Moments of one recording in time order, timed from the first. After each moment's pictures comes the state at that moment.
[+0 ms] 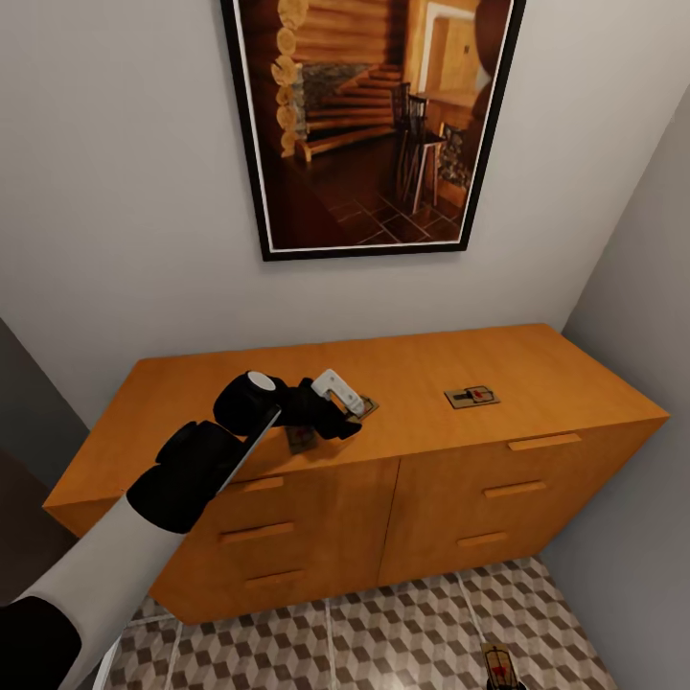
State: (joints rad) left arm -0.94 0.06 -0.59 -1.44 -0.09 1.01 -0.55; right arm -0.25 0.01 -0.30 -0.02 0.38 -1.04 -0.19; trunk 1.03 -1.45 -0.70
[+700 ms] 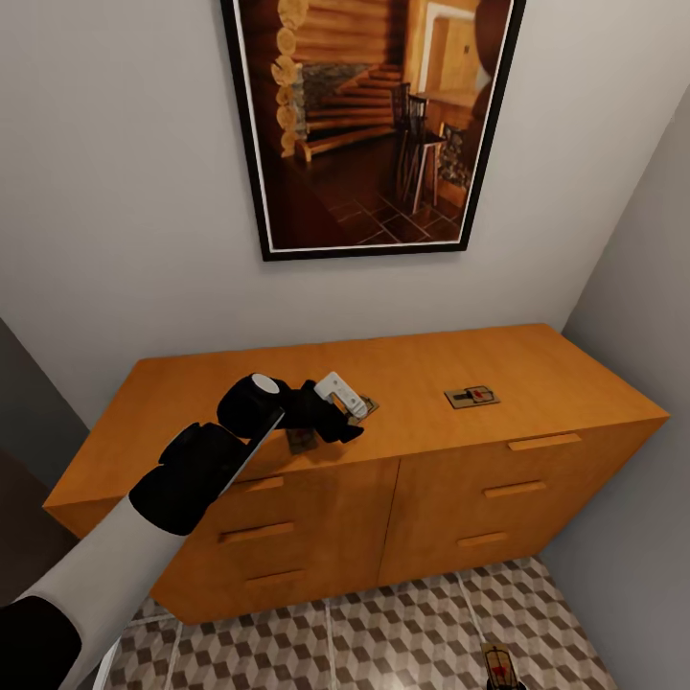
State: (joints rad) left arm -0.94 0.06 -0.61 -1.44 -0.09 1.01 -0.55; right arm -0.25 0.01 -0.30 -0.02 0.38 -1.04 -0.19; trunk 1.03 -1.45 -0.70
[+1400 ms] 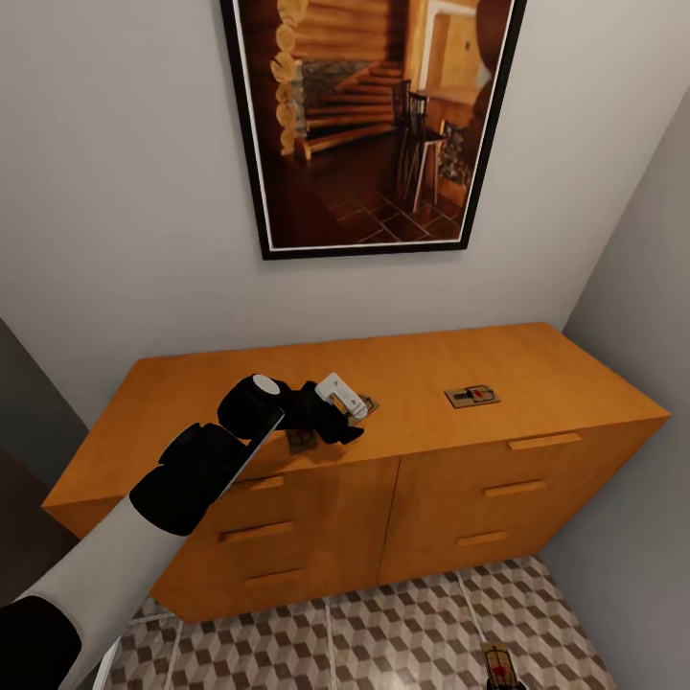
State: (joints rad) left arm -0.94 0.06 -0.62 -1.44 -0.09 1.01 -0.55; right arm -0.25 0.01 -0.30 -0.02 0.38 -1.04 -0.19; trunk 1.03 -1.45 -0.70
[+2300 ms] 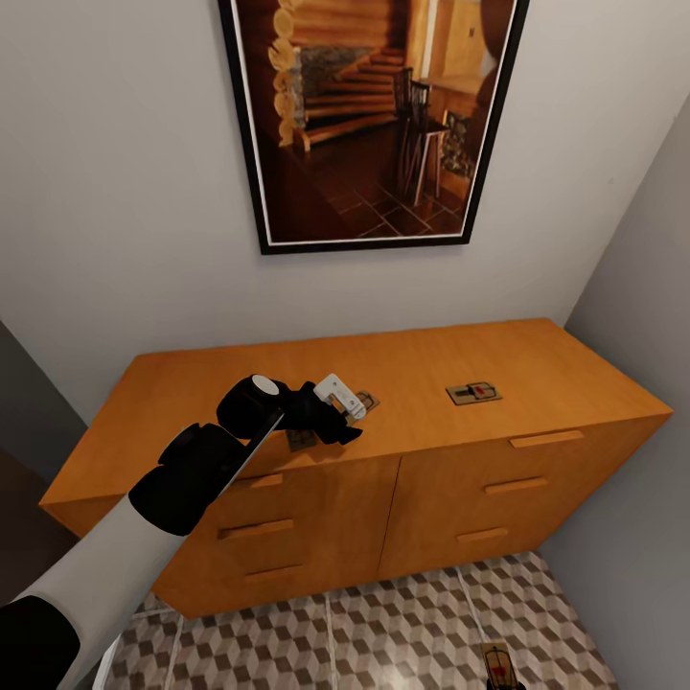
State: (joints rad) left arm -0.94 0.06 -0.62 -1.43 -0.09 1.01 -0.55; right arm -0.25 0.01 -0.30 -0.02 0.38 -1.04 -0.19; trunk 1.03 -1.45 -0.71
